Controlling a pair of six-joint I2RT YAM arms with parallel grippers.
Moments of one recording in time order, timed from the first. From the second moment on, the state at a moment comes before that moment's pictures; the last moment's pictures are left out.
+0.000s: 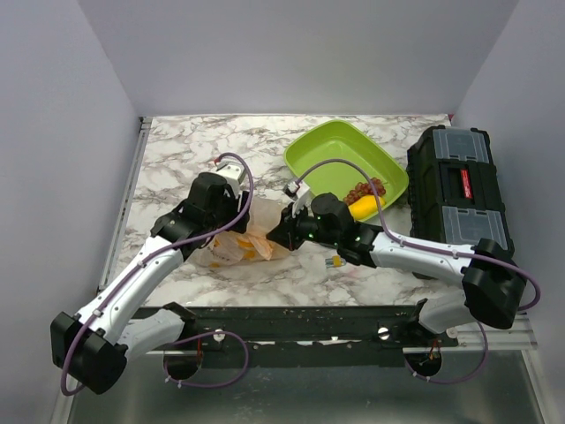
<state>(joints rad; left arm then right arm) -0.51 1.01 0.89 -0.52 -0.05 -0.15 0.96 1.43 0.87 0.22 -0.19 0.36</state>
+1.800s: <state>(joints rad) -0.51 0.66 0.81 -0.46 -0.36 -0.21 0.96 1.16 0.62 0.33 0.27 0.59</state>
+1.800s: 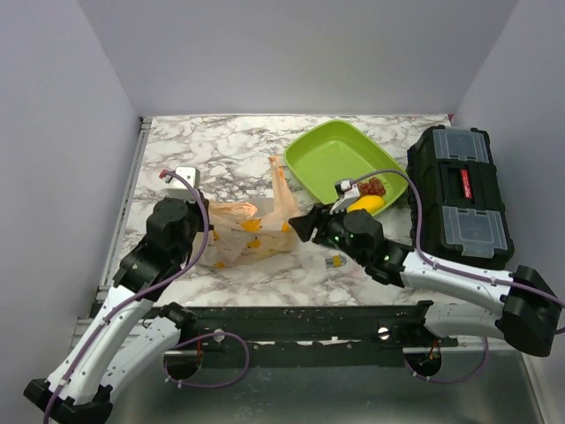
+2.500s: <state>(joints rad) -0.51 0.66 0.81 -0.43 -0.23 -0.20 0.85 1.46 1.21 -0.06 0.08 0.48</state>
